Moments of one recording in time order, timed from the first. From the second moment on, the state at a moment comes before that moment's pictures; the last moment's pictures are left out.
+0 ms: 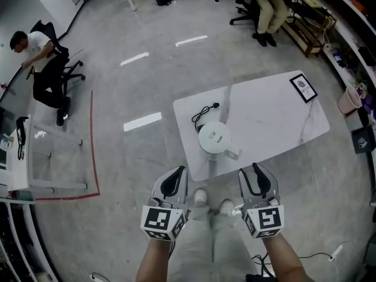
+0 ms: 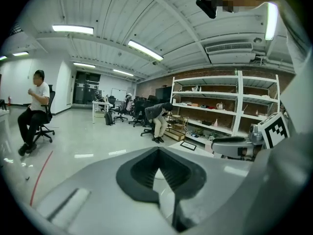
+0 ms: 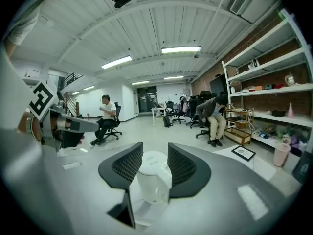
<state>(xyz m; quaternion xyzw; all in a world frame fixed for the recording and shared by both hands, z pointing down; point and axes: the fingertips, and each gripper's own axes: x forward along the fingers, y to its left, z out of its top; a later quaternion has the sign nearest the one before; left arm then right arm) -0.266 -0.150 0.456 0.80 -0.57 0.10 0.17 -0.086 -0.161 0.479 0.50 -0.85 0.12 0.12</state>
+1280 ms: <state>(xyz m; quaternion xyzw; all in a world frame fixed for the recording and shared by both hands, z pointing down) -0.281 -0.253 0.644 0.82 -0.53 0.11 0.19 -0.072 -0.288 0.708 0.67 -0.71 0.12 0.18</state>
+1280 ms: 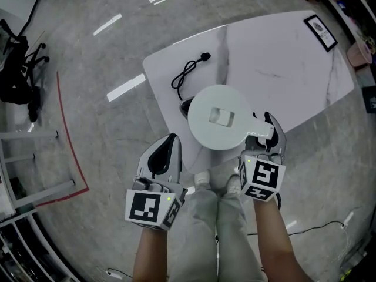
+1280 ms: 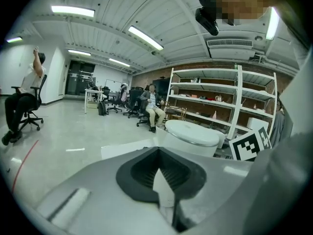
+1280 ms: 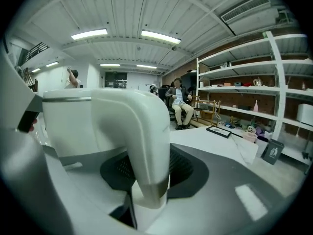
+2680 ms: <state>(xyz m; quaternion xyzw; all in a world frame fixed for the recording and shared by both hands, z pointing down) -0.270 -0.307 0.595 0.79 -0.58 0.10 0.18 -0.070 -0.313 0.612 0.63 -0.75 0.15 0.12</state>
